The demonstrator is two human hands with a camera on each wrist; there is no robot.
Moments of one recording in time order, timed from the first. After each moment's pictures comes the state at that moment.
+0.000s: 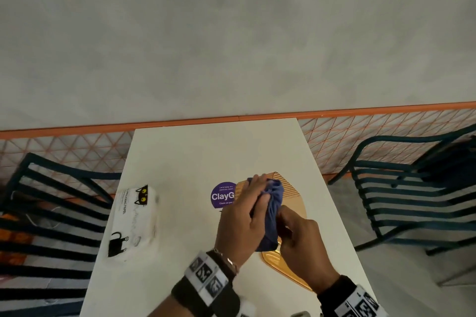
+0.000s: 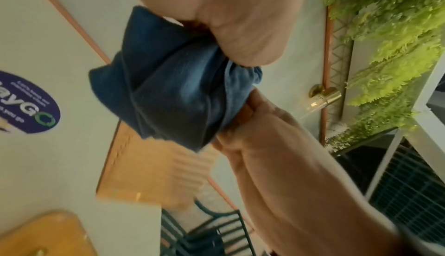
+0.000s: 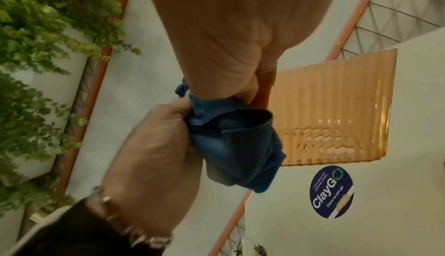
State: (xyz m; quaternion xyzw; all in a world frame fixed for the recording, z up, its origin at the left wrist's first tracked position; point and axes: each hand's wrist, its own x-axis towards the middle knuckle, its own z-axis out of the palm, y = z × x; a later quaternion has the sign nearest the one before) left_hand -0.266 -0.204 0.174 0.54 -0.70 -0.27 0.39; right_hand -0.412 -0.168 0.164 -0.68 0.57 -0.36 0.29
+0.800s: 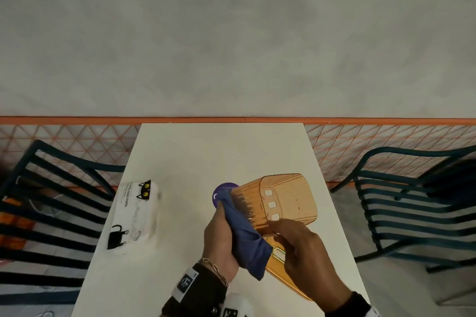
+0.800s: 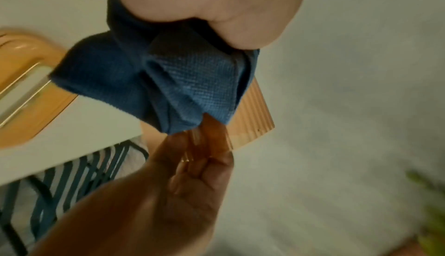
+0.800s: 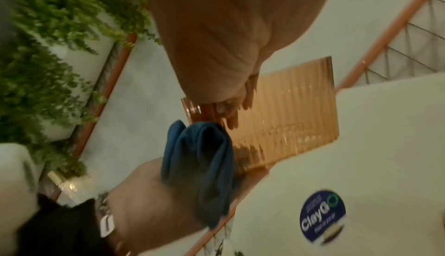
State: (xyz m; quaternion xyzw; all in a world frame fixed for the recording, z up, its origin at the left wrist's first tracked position) left_hand -0.252 -0.198 0.144 0.54 -0.07 -0.68 0.49; right_hand -0.417 -0.161 0.170 -0.75 0.58 -0.22 0.24
